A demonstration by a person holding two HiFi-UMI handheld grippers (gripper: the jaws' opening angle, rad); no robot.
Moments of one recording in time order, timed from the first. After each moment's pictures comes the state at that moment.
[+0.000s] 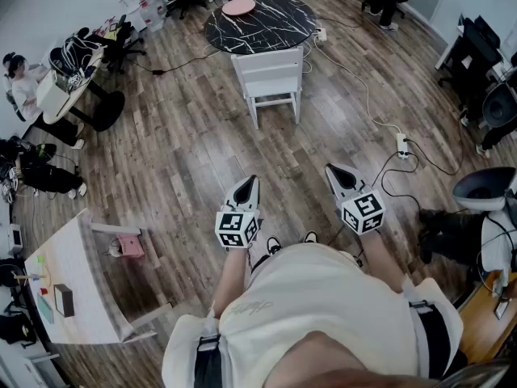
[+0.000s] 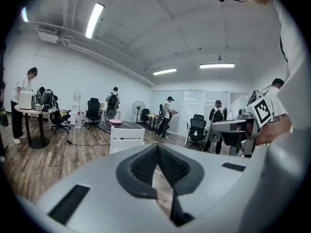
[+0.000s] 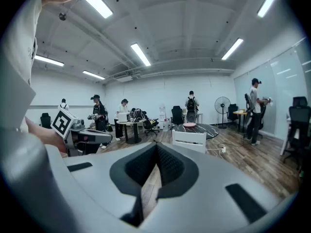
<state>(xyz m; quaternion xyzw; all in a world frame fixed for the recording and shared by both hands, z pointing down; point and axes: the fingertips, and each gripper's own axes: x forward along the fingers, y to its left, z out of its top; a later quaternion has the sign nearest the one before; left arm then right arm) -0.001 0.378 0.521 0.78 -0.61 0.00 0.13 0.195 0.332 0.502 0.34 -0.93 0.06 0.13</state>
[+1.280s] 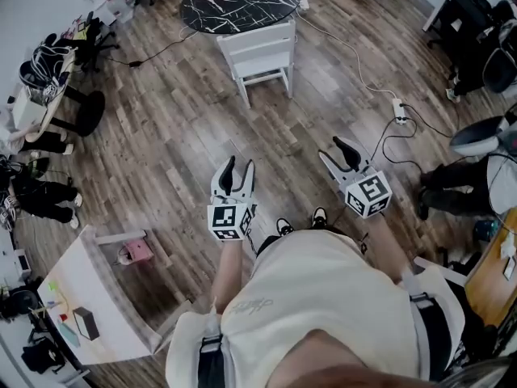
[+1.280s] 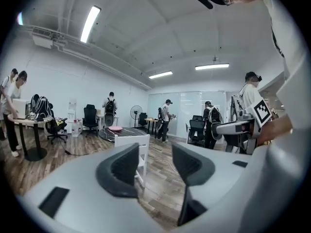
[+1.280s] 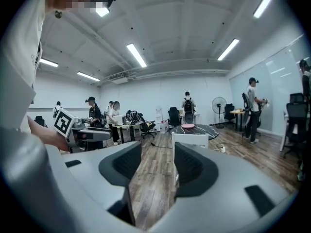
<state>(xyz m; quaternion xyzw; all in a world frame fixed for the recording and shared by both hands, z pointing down) -0.081 0.334 0.505 0.80 -0.59 0.00 0.09 0.132 0.301 0.504 0.36 -0.92 0.07 0.11</state>
